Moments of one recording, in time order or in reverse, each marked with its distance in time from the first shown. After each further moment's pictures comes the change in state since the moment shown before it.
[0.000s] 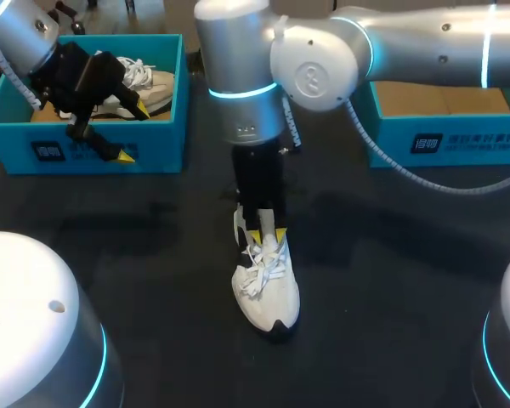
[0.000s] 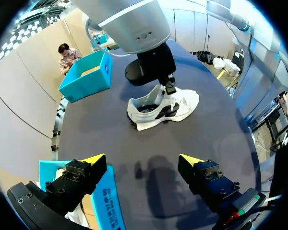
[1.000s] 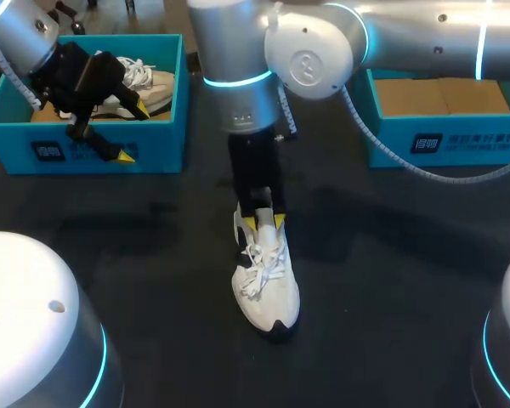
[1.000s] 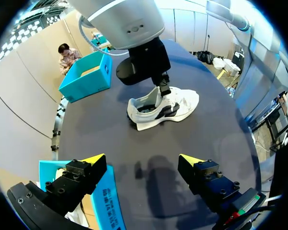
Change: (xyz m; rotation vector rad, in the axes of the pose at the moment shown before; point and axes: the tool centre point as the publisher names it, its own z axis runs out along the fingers) left arm 0.000 0.000 0.000 0.000 0.000 0.000; right arm 0.005 0.017 -0.018 -0.050 0.004 -0.030
